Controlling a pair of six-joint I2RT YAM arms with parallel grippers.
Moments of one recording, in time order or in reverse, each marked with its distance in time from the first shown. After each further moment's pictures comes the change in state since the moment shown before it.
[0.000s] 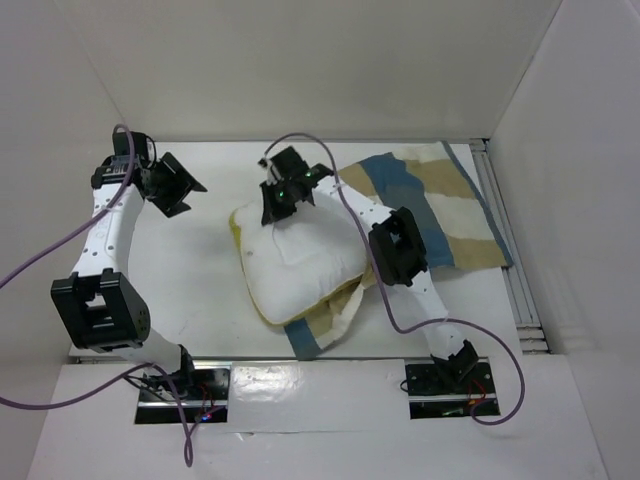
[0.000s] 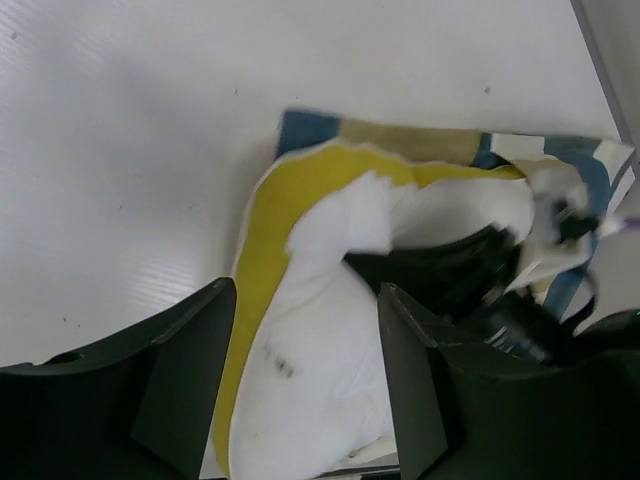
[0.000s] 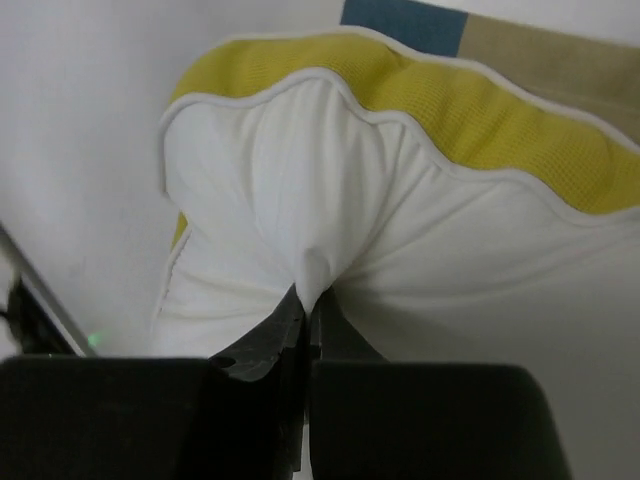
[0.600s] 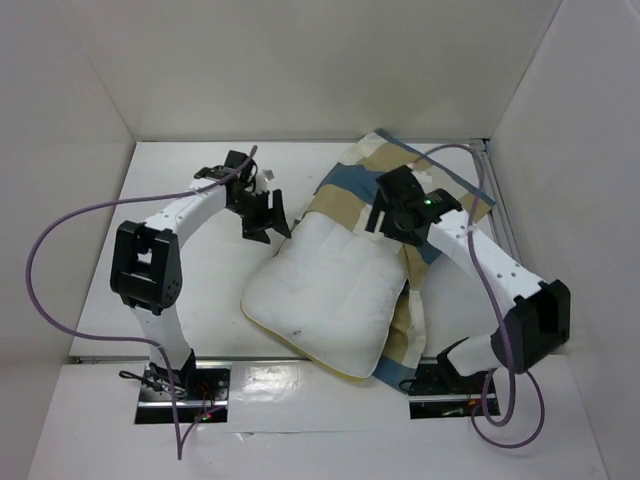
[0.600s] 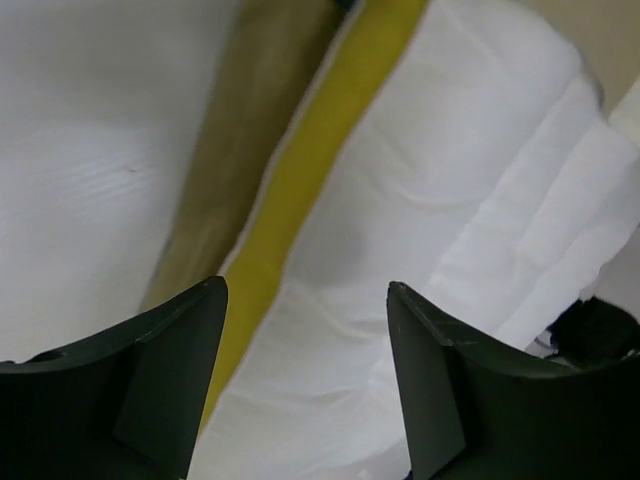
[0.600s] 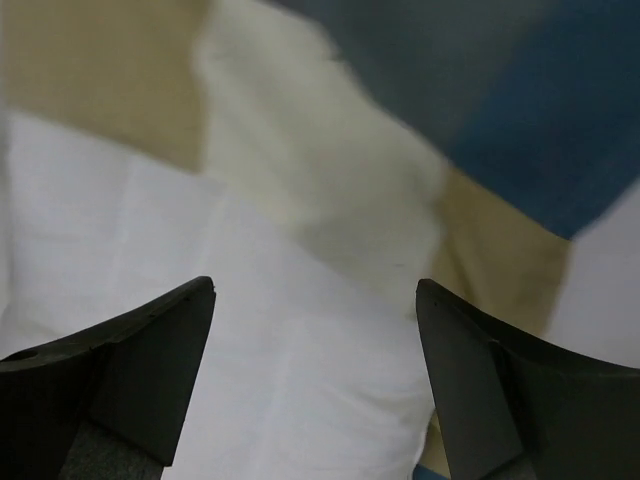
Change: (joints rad) left arm -0.388 0.297 0.006 0.018 0.199 0.291; right arm -0.107 -0.991 -0.933 -0.204 0.629 0.312
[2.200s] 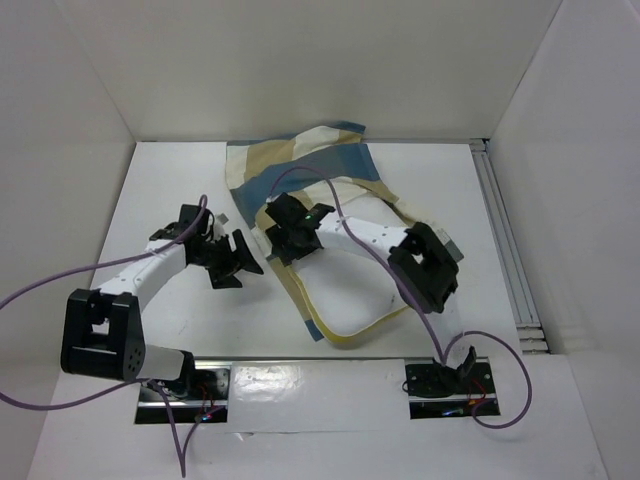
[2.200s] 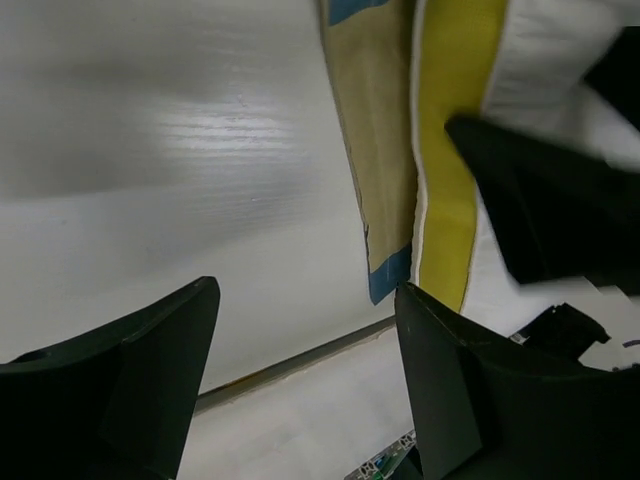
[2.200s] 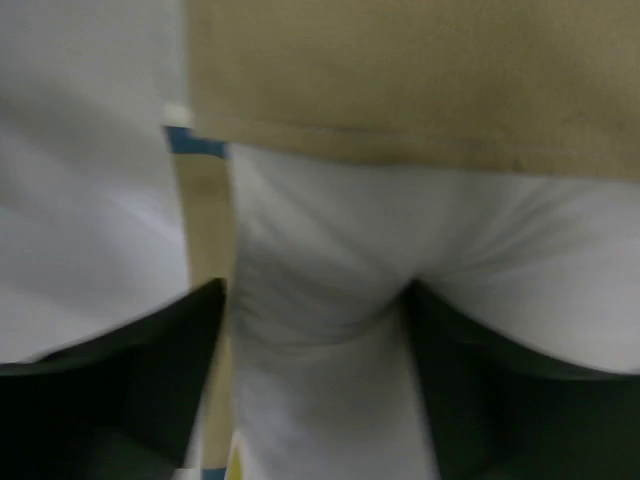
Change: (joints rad) left arm 0.120 -0.468 -0.649 0.178 0.032 -0.167; right arm 0.304 0.515 0.251 0.272 -0.117 -0.400
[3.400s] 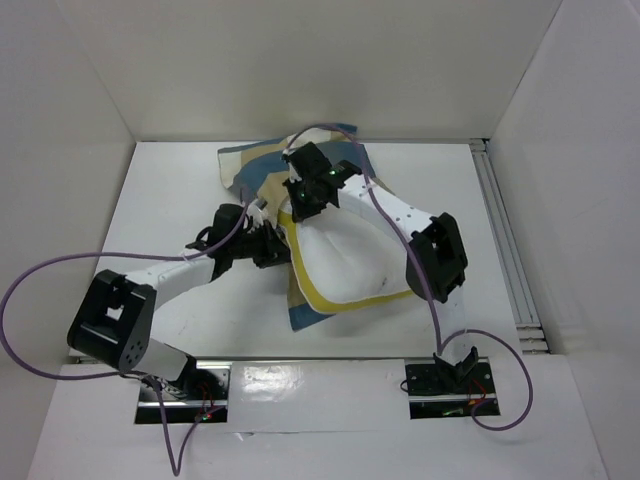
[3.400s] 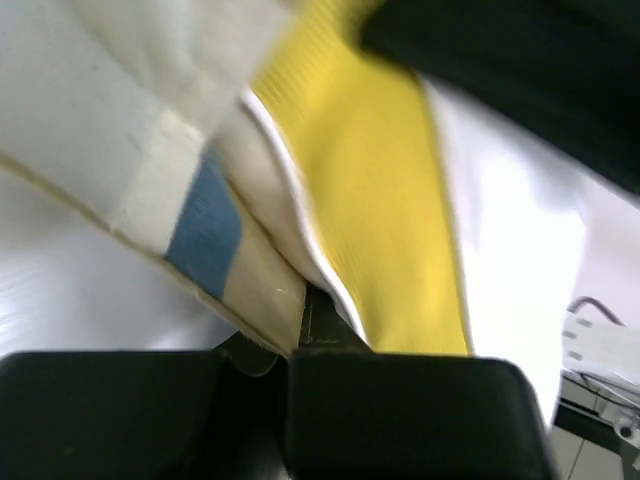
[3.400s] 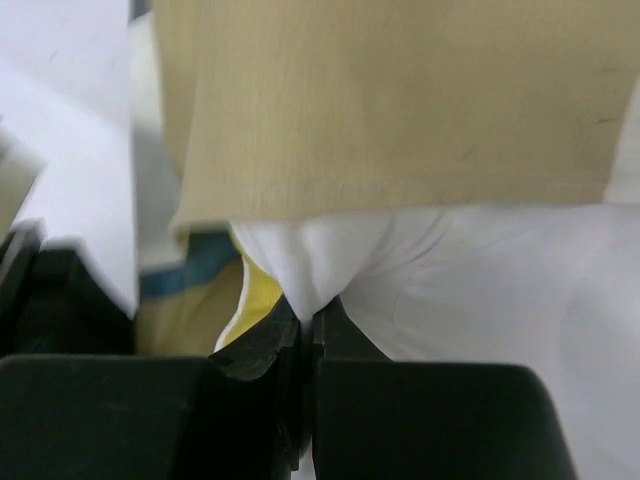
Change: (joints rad) left arm -0.272 0.104 -0.124 0.731 0.073 -0.237; right arm -0.174 0.016 0.200 -0.088 -0.257 0.000
